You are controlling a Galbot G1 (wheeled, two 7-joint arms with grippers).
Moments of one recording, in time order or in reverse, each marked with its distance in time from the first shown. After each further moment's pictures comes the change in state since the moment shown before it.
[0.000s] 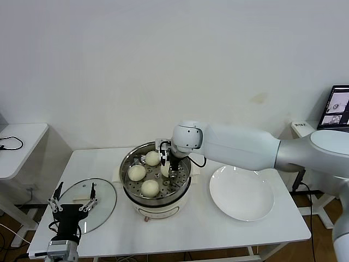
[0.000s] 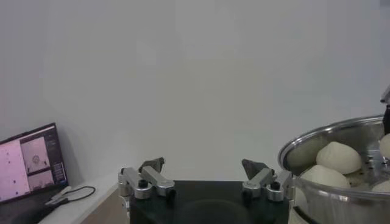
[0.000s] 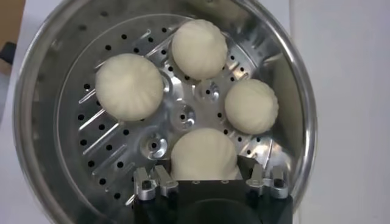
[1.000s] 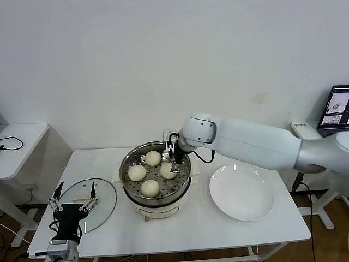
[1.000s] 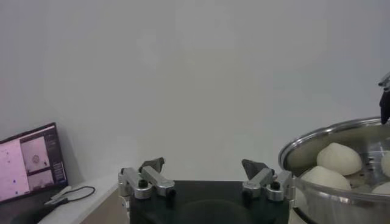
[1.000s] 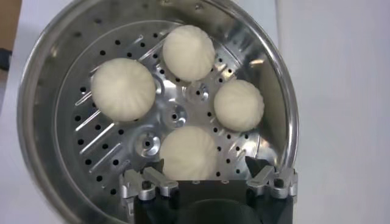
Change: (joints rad) left arm -0.005 -0.001 0.003 0.003 -0.004 -0.002 -0.001; right arm -0.001 -0.157 0.104 0.153 0.059 0.001 0.096
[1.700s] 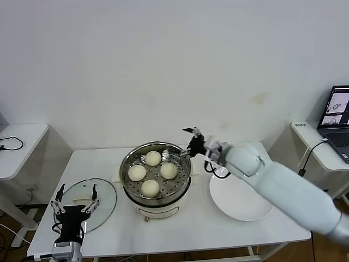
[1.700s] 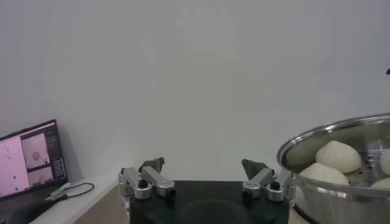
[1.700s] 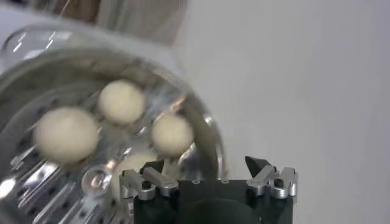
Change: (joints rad) left arm -0.004 -0.015 0.022 0.044 0.029 -0.052 -0.024; right arm -0.819 -0.208 0.841 0.221 -0.145 0.445 0.431
